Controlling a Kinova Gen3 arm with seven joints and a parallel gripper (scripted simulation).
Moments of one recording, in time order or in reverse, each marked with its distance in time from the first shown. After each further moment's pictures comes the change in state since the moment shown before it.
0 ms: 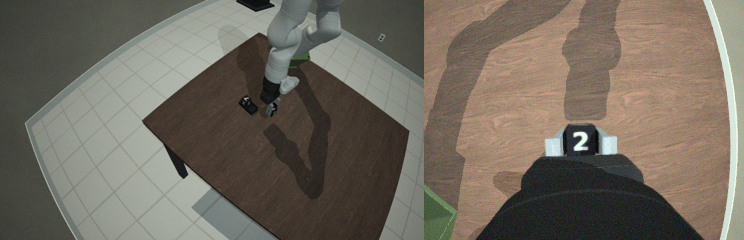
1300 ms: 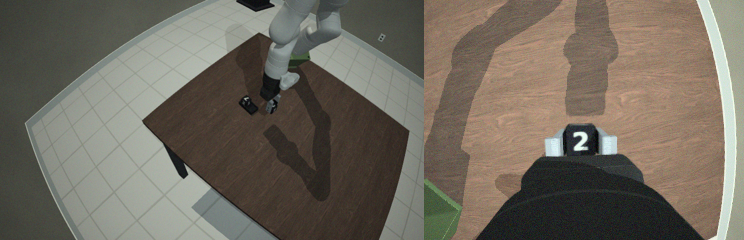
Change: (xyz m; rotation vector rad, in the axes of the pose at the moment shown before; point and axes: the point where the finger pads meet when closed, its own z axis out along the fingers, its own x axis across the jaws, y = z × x) arm 0.002 0.003 -0.018 -0.001 -0.001 0.010
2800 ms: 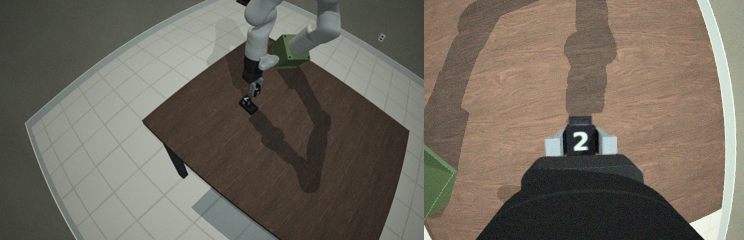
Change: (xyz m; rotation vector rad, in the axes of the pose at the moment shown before) arm -0.001 0.093 -0.010 -0.002 0.001 0.001
